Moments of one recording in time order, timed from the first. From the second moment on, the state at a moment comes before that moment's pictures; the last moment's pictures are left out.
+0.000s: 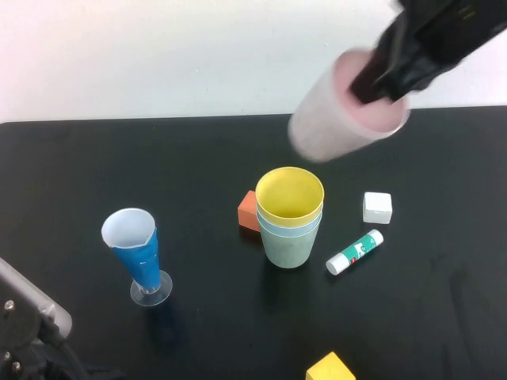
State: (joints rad) right arm 0.42 1.74 -1.95 0.34 1.30 -0.58; left arm -0.48 0.66 -0.60 -0.31 0.82 0.19
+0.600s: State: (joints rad) right arm 0.51 1.95 -1.95 0.29 1.28 -0.60; left arm -0.48 0.66 -0.60 -0.30 0.86 0.20
